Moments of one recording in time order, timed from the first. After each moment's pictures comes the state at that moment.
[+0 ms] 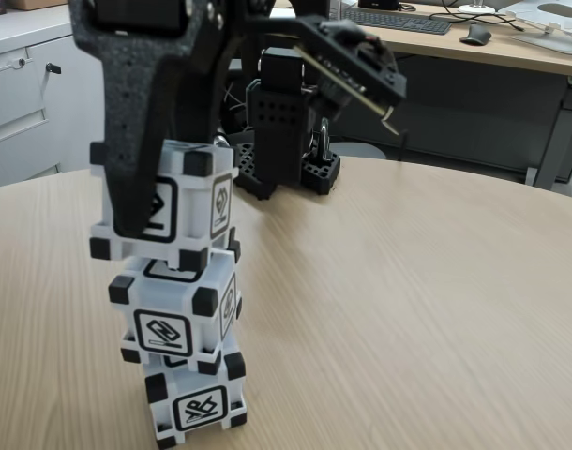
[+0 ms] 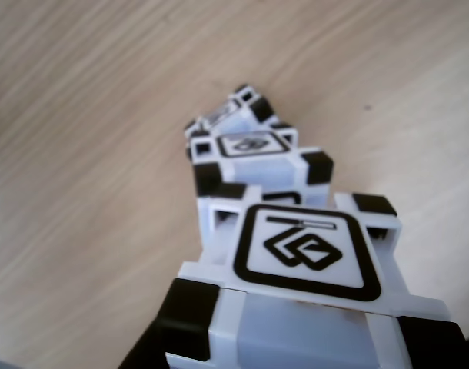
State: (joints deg) arm 23.8 85.9 67.1 103.1 5.3
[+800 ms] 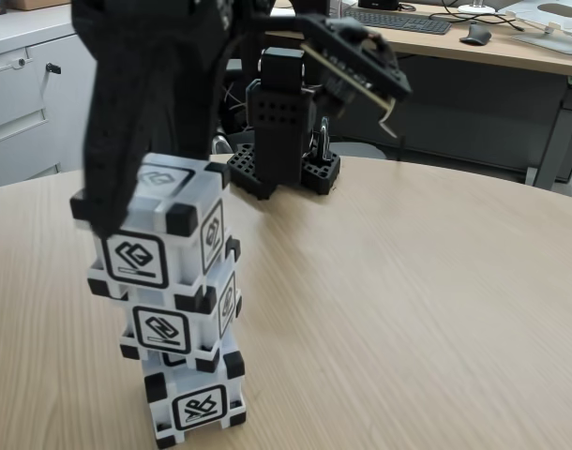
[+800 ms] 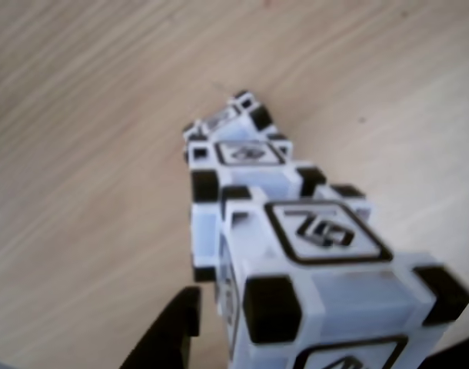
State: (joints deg) arm 21.8 85.9 67.1 103.1 1.9
